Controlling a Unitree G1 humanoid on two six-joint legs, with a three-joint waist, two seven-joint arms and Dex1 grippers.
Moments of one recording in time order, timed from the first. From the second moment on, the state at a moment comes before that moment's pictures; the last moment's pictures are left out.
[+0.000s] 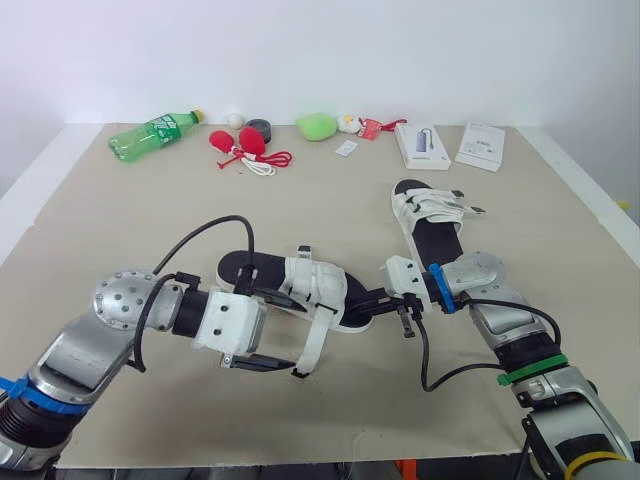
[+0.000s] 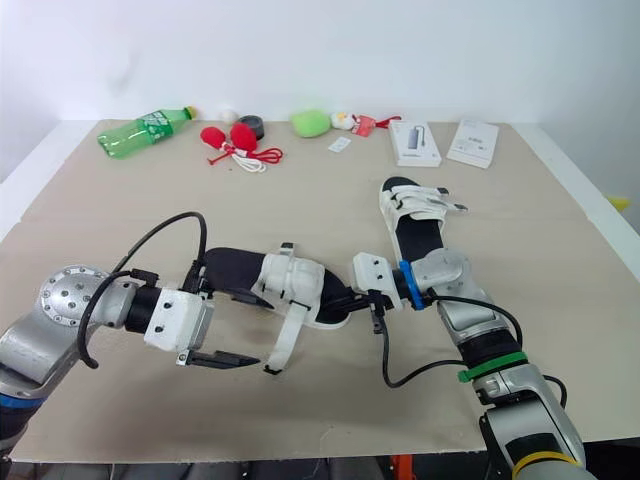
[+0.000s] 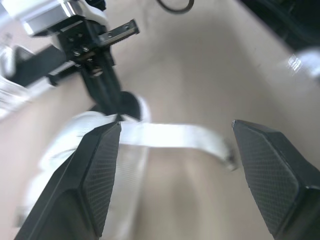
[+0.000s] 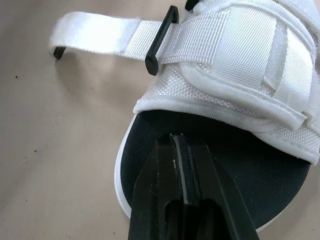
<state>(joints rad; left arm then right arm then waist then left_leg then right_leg) -0.36 0.81 -0.20 -0.38 -0.16 -0.16 -1.21 -0.61 -0.59 0.27 0.29 0.15 -0.05 1.43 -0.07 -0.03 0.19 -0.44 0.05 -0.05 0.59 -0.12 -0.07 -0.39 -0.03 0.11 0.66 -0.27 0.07</state>
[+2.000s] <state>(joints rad) -0.84 0.37 -0.31 0.42 -0.40 0.21 -1.11 -0.61 -0.60 0.27 0.29 0.15 -0.04 1.39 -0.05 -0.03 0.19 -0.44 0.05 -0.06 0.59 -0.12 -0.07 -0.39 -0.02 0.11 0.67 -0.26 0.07</state>
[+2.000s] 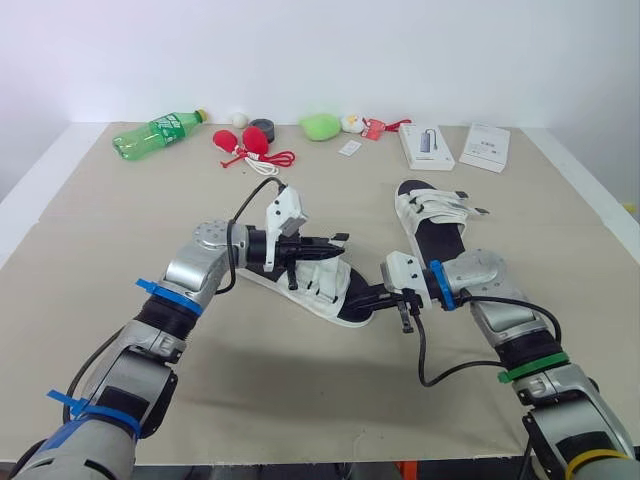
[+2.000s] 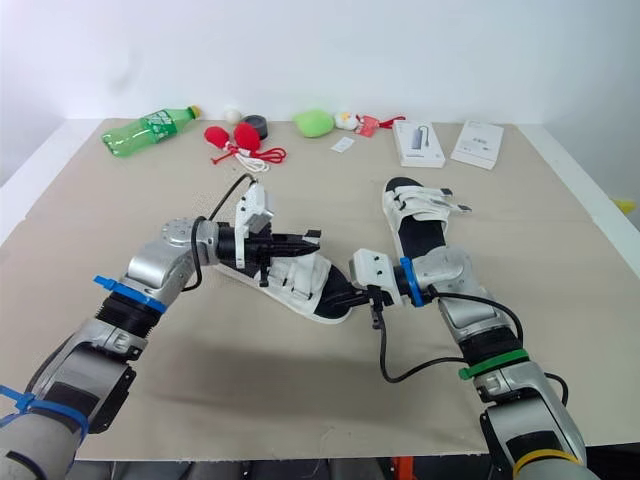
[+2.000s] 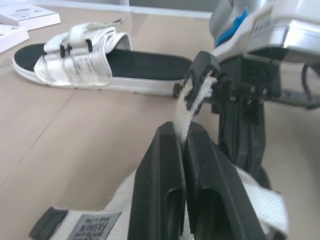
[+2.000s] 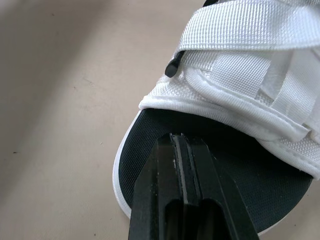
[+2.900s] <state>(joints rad) -0.99 0.25 -0.28 0.76 -0.16 -0.04 -1.23 -0.58 -0.60 0.26 0.27 0.14 -0.03 1.37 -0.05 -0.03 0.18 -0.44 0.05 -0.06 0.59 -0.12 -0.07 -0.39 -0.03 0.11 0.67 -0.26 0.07</state>
